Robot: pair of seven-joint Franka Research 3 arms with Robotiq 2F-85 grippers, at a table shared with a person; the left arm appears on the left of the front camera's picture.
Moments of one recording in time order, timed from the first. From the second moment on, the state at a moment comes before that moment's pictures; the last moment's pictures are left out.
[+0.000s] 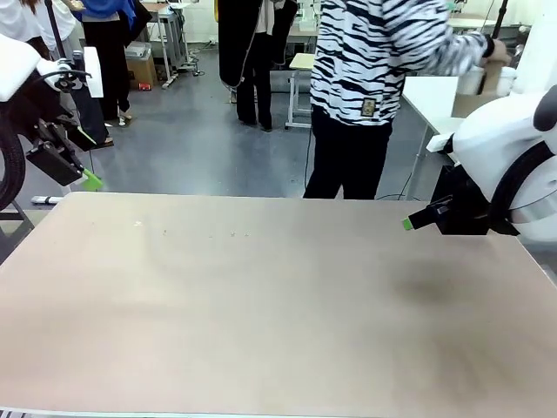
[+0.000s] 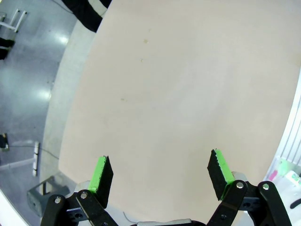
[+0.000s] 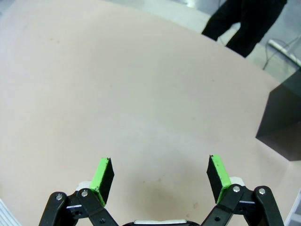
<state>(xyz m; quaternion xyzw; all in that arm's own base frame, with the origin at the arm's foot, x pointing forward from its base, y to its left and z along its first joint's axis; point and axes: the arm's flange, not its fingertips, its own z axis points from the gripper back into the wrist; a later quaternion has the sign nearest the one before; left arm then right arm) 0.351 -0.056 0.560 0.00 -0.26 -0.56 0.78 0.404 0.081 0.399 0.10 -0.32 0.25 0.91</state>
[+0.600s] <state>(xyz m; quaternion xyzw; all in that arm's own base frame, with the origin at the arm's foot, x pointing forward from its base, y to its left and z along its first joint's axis) 0.351 -0.056 0.560 0.00 -0.26 -0.56 0.78 0.404 0.081 0.399 0.10 -0.32 0.25 0.91</state>
